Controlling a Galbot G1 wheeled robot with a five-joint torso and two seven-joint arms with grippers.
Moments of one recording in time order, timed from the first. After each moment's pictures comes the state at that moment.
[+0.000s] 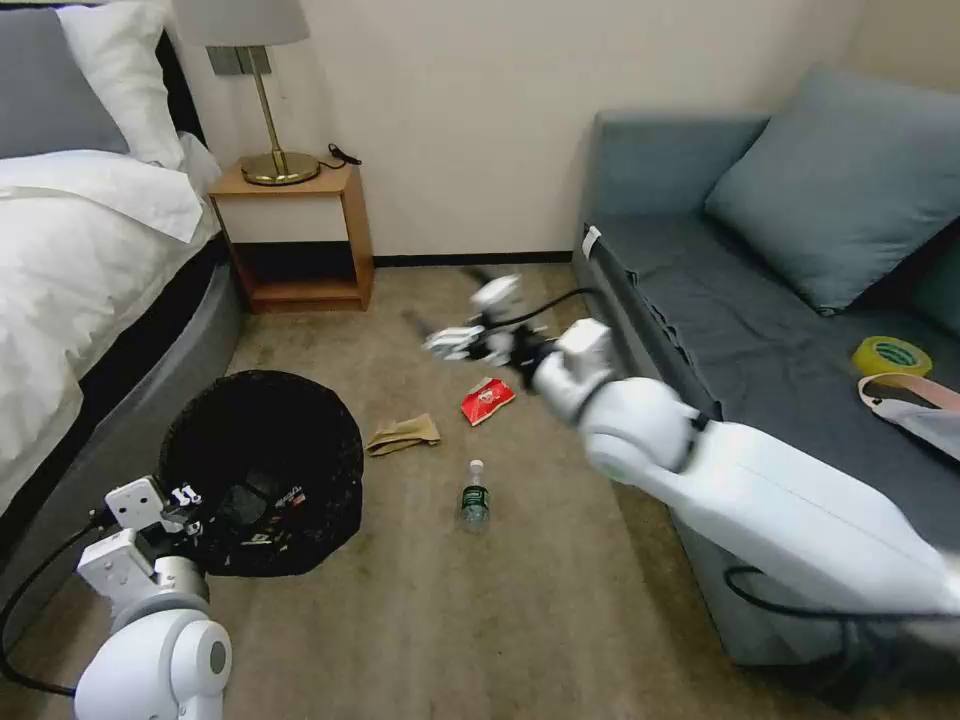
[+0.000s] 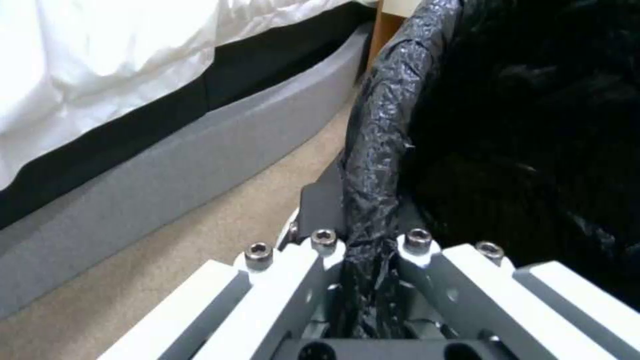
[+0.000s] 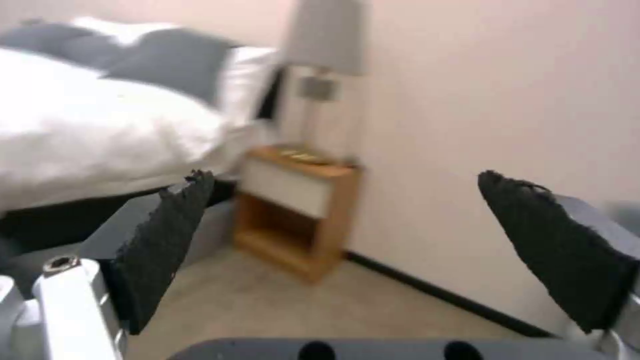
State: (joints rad) left arm 1.47 -1.61 -0.82 -2.28 -0.24 0.51 -0.33; right arm -0.56 0.80 -0.16 2.10 0.70 -0.18 0.32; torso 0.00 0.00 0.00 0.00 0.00
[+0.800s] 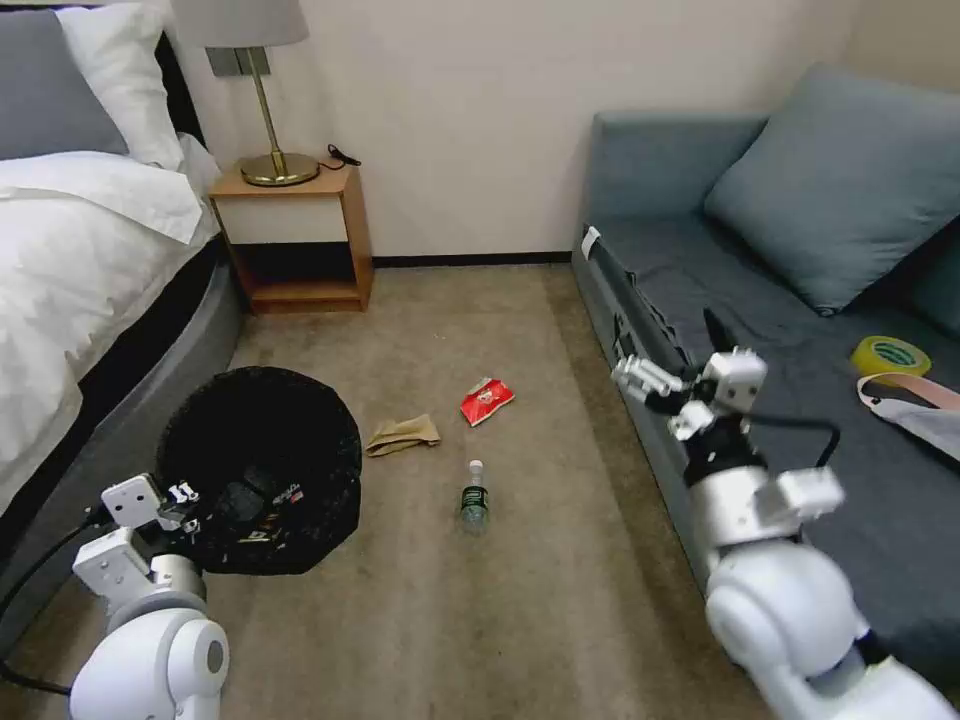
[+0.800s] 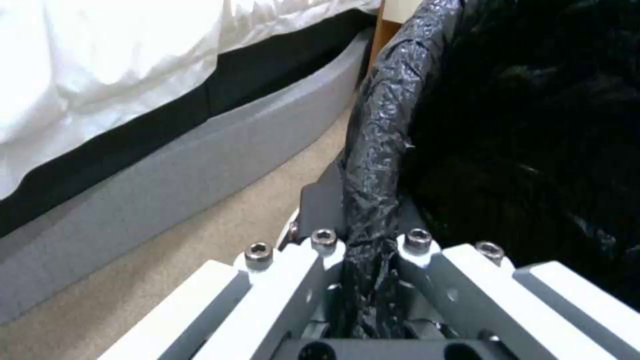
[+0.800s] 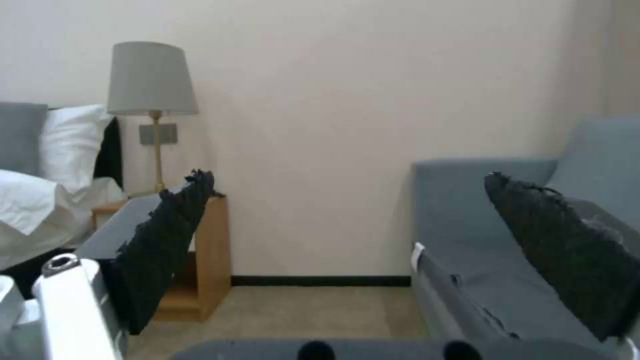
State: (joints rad) left arm 1.47 -1.61 -0.84 -2.28 -0.24 0.51 -0.32; right arm -1.37 1.15 0.32 2.32 0.26 0.00 0.32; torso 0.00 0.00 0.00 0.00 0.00
